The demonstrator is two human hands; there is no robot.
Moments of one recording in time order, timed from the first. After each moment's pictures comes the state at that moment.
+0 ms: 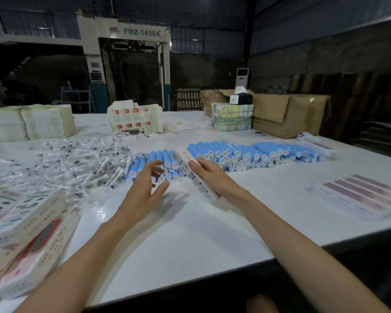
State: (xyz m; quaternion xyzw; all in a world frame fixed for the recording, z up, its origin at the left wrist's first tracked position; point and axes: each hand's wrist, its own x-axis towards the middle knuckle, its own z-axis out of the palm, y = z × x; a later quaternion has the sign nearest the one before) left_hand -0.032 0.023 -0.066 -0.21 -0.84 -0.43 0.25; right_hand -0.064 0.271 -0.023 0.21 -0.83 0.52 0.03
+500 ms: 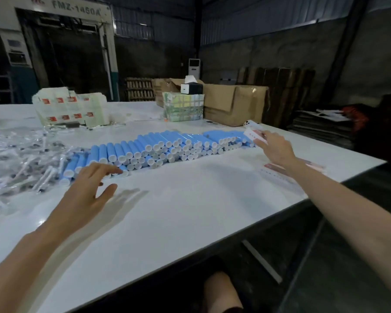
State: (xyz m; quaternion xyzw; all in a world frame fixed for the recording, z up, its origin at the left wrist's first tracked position) left_hand -0.038 0.024 -0.068 -0.30 -0.87 -0.28 0.27; right_hand -0.074 0.582 0.005 -0.14 -0.95 0.11 0.25
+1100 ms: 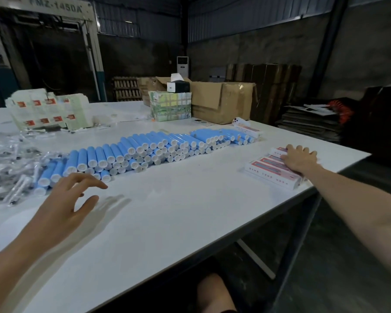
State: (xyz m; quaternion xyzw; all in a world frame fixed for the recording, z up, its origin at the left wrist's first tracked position) left_hand -0.043 0.022 -0.075 -0.32 -0.87 -0.27 0.26; right_hand -0.044 0.687 -0.028 -0.31 -0.95 0.00 0.09
